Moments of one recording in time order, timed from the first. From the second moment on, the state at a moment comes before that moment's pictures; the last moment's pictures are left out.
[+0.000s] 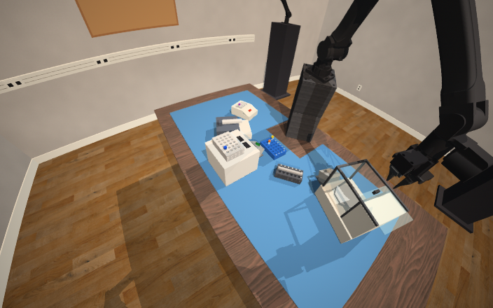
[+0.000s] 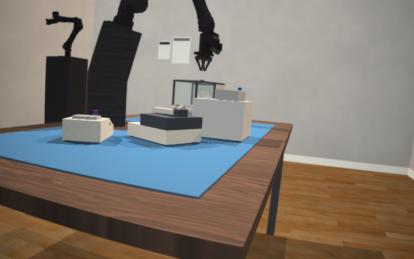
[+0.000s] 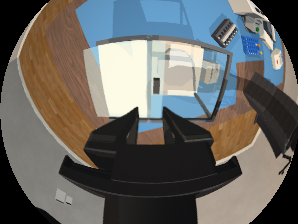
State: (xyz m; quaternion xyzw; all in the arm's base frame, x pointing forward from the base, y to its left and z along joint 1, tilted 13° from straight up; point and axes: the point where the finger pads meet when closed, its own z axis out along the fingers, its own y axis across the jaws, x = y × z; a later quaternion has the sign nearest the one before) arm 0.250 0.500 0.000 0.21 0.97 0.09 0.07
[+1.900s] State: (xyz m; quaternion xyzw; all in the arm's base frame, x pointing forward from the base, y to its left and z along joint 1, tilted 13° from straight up) arm 0.253 0.492 0.000 0.21 0.97 0.09 0.07
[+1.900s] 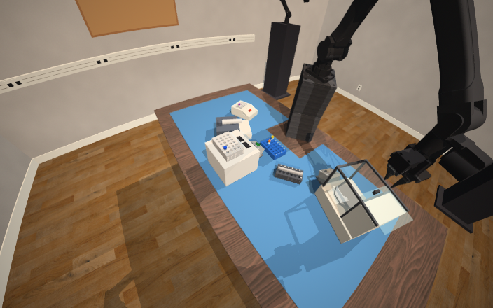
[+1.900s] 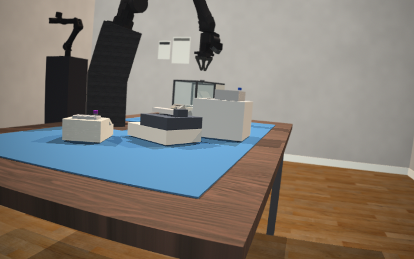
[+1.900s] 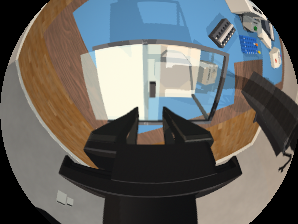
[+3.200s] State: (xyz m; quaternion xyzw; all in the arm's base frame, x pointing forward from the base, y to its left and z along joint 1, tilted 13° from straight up) arm 0.262 0.497 -0.048 0.22 0.97 0.09 0.08
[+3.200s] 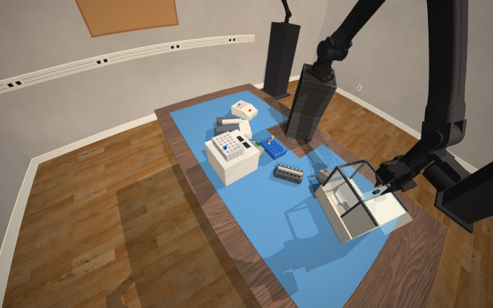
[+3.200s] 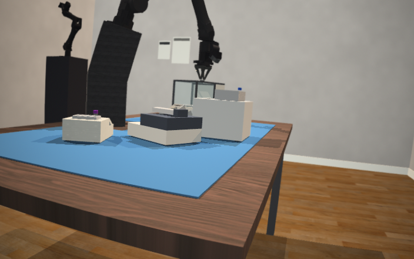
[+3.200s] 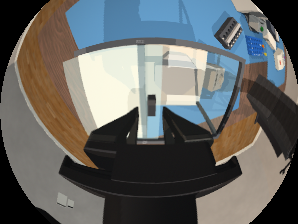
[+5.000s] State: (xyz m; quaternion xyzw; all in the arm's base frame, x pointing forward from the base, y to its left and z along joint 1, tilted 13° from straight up) arm 0.265 0.500 -0.059 0.21 0.97 0.09 0.08
